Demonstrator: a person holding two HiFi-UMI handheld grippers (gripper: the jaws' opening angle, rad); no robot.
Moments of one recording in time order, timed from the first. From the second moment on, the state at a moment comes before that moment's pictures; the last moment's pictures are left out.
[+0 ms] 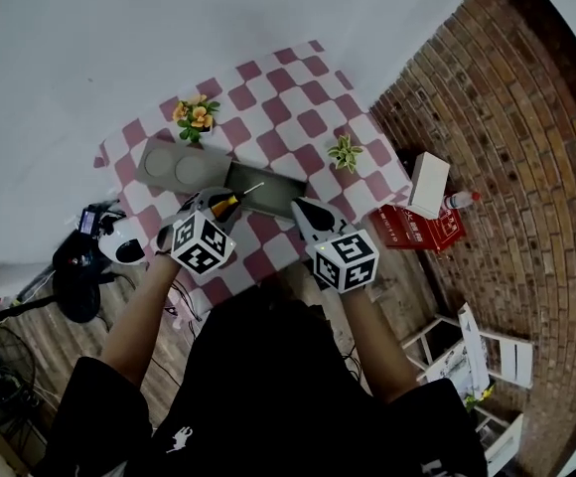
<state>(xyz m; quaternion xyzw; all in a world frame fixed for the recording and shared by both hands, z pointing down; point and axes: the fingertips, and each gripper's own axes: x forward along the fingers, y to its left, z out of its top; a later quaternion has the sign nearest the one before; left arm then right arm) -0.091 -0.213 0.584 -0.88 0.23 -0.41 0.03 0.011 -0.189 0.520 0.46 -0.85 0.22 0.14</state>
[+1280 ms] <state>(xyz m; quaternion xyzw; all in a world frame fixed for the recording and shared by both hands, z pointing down) -0.003 -0.233 0.723 -0.77 -0.10 -0.59 0.19 0.110 -0.148 0.549 0.57 -0.76 0.28 0.13</state>
